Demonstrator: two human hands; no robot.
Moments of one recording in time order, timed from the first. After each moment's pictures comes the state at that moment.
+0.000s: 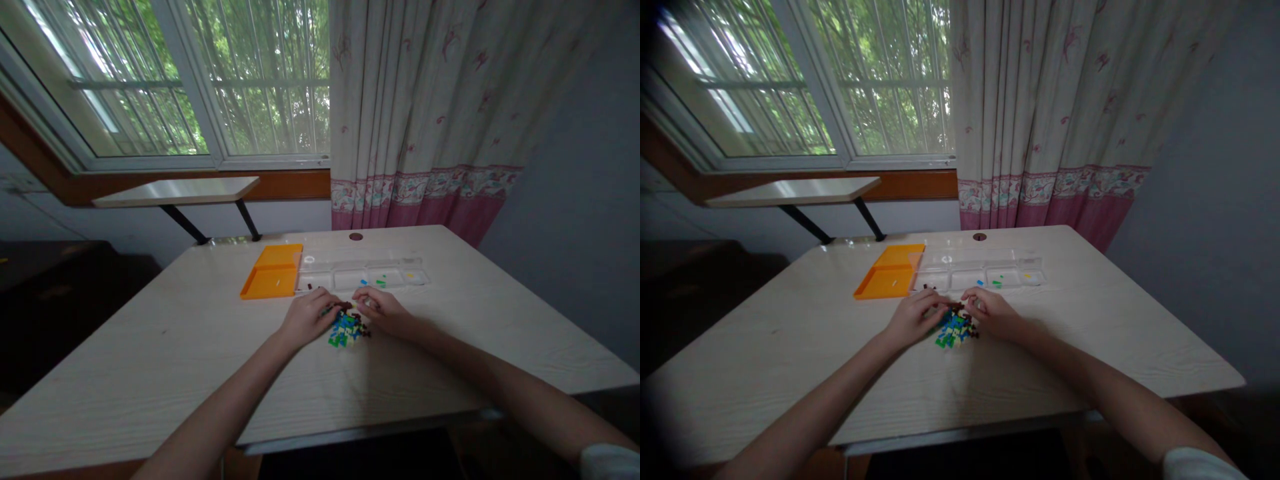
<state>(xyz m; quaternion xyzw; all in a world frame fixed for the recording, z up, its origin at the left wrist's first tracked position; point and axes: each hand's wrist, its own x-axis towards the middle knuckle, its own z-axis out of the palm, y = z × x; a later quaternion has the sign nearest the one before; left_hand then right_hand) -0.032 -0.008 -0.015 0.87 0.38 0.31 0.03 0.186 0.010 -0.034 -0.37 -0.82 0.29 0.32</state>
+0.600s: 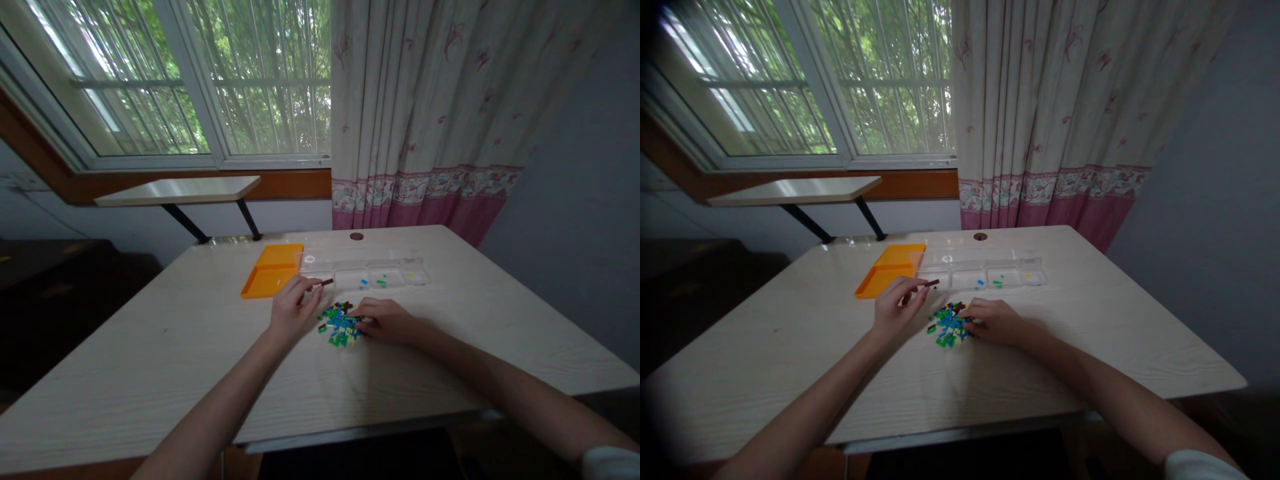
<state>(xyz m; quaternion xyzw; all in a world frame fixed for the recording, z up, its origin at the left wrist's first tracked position) -0.044 -0.009 -0.003 0.76 0.43 0.49 -0.02 0.193 0.003 -0.033 -0.26 -0.92 0.15 0.24</state>
